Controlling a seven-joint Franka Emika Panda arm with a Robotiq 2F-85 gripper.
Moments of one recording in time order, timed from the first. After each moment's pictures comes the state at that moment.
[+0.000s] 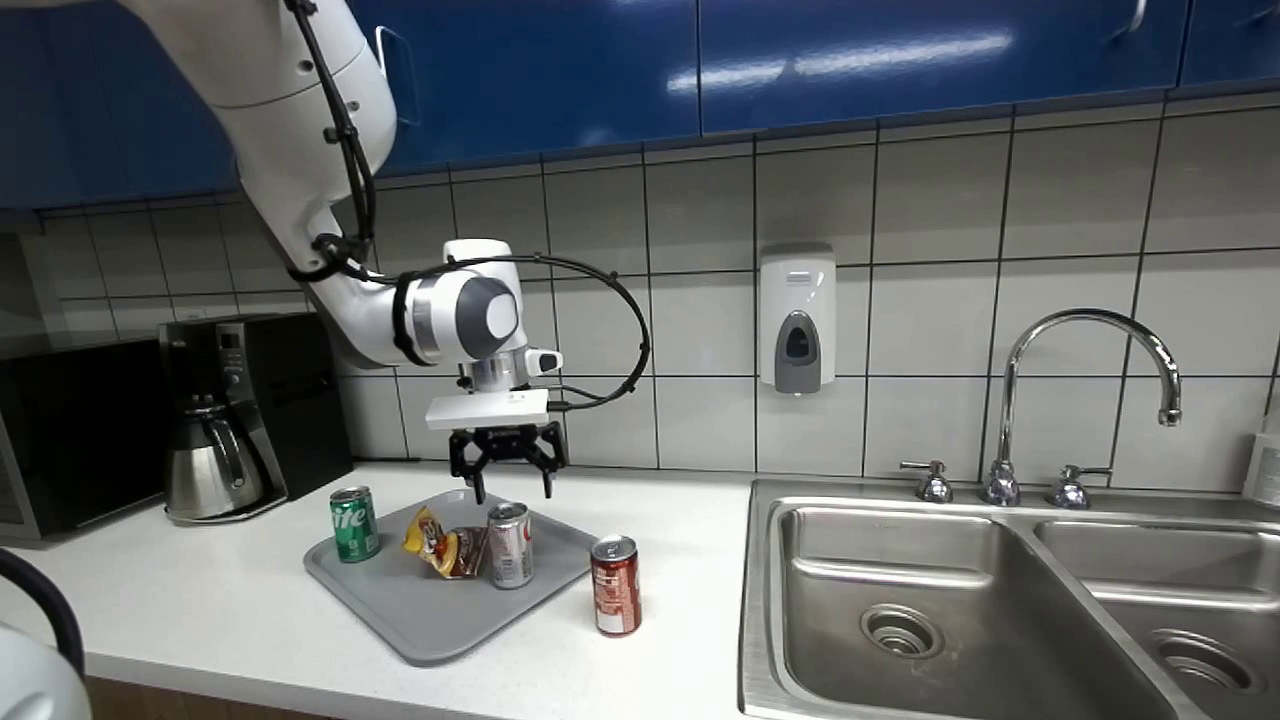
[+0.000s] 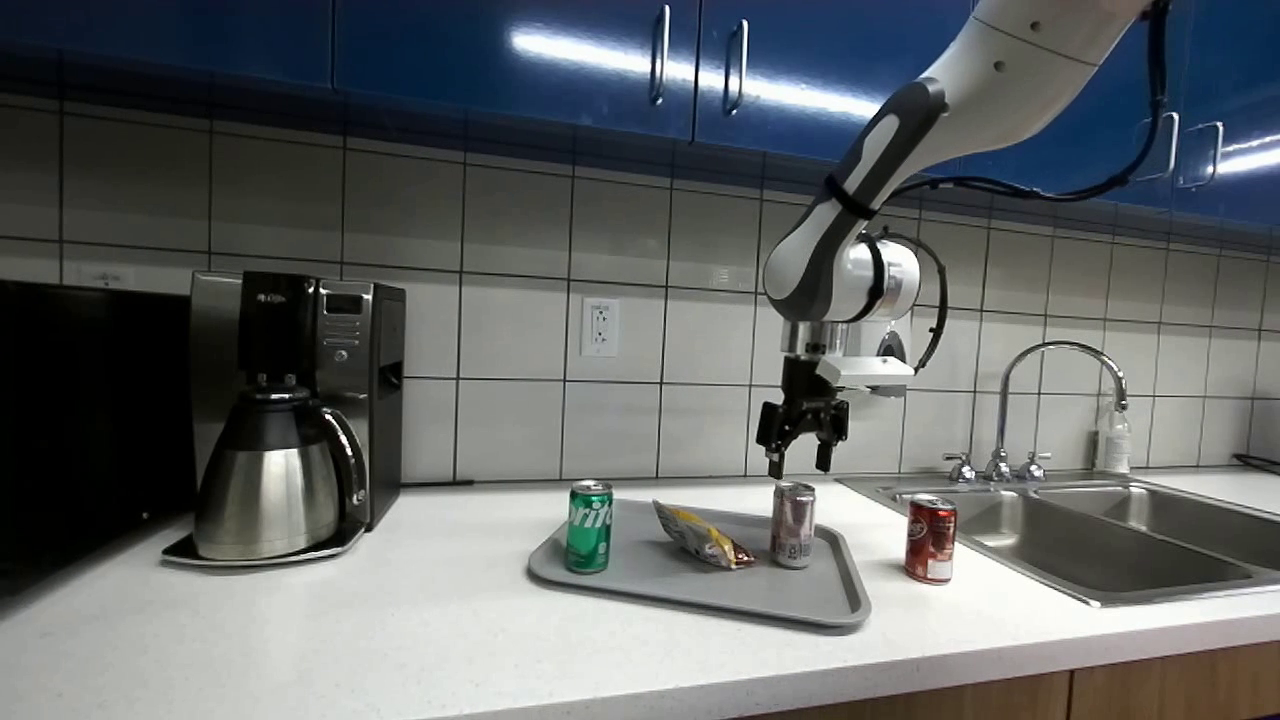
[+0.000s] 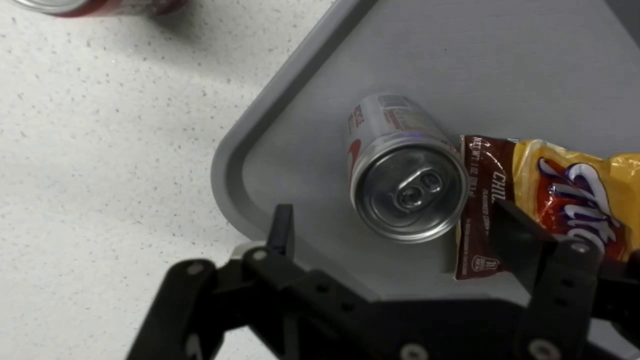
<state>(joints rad) 0.04 0.22 0.02 -2.18 -0.03 2.49 -0.24</state>
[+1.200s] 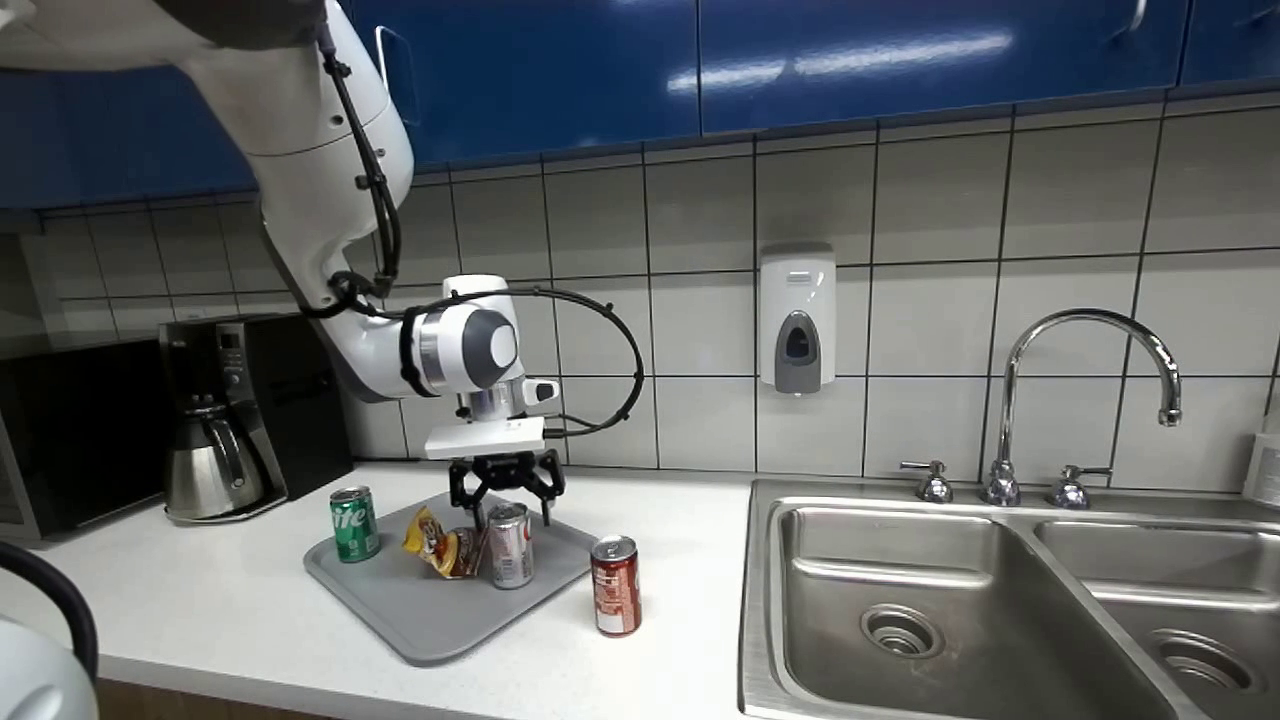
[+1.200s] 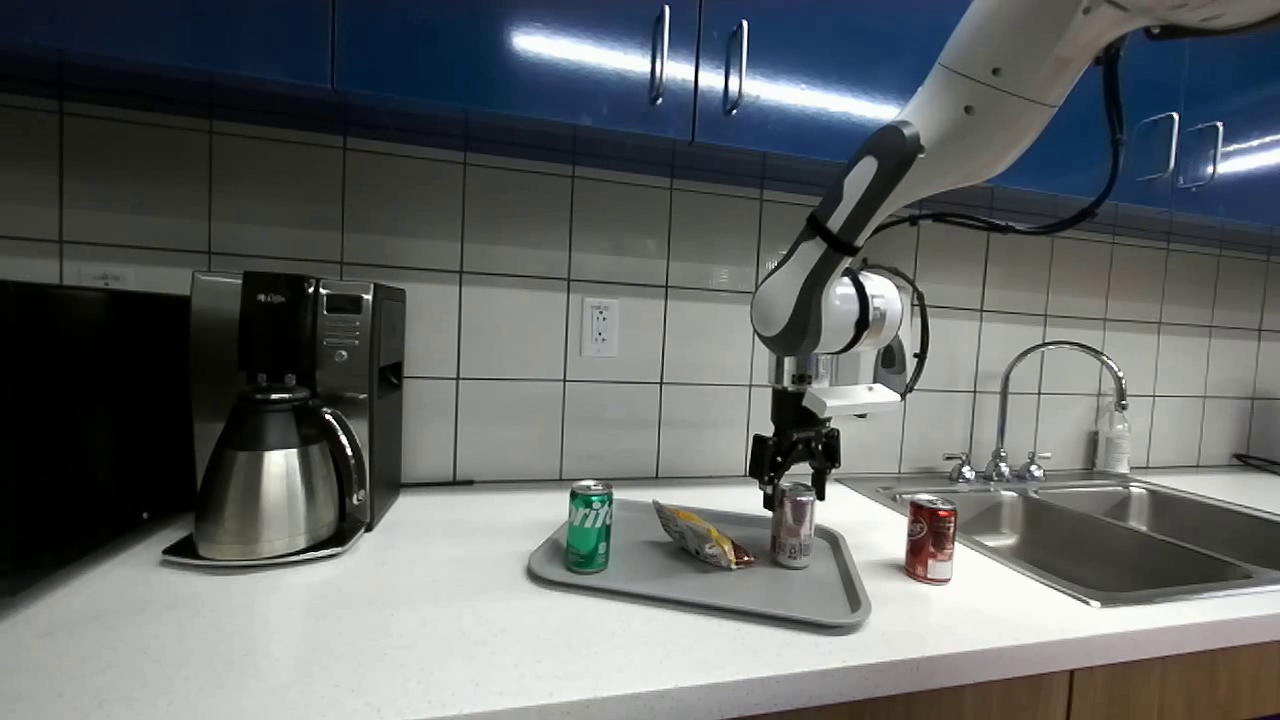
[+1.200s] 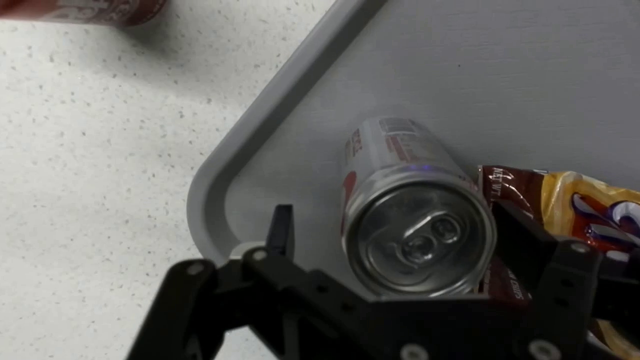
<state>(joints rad) 0.06 0.32 0.02 -2.15 -0.09 2.50 -0.17</state>
